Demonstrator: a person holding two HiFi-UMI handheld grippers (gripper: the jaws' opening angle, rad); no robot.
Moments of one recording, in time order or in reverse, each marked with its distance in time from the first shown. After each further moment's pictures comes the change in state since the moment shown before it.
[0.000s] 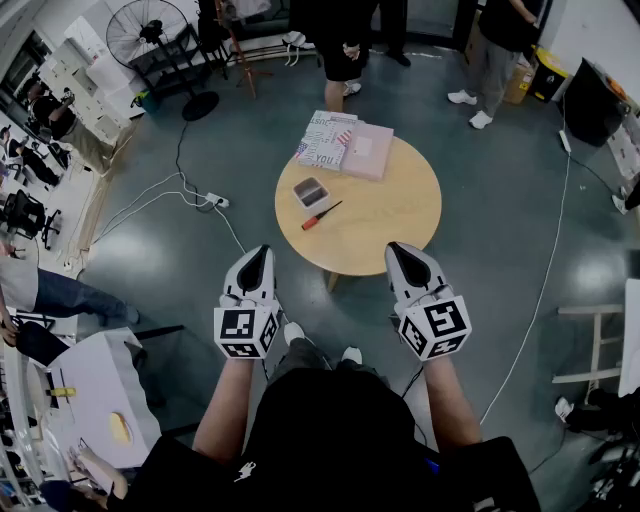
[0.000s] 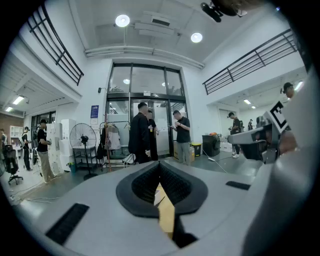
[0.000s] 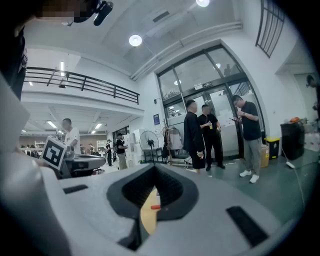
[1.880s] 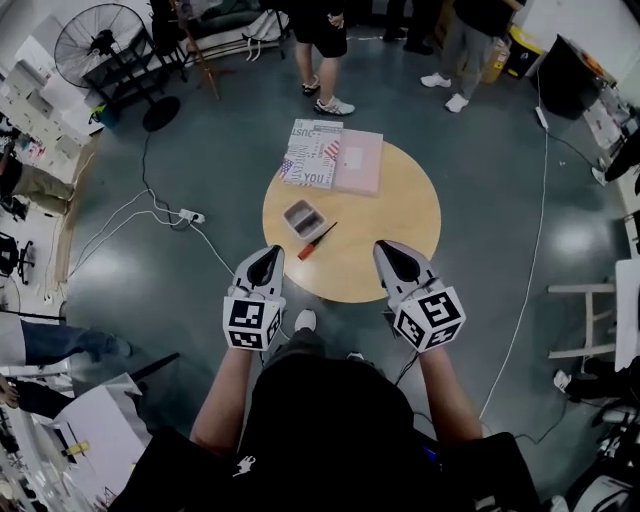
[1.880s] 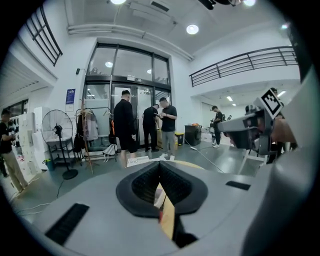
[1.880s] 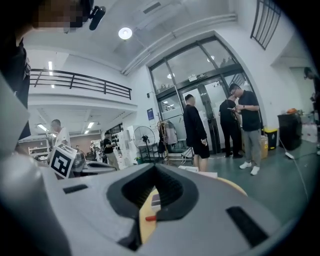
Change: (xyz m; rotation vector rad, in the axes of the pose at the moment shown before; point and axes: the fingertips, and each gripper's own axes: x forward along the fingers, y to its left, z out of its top) left arm 0.149 0.053 -0.043 0.036 0.132 -0.249; right arm 0.136 -0.030 -0.010 0.066 0.057 -0.044
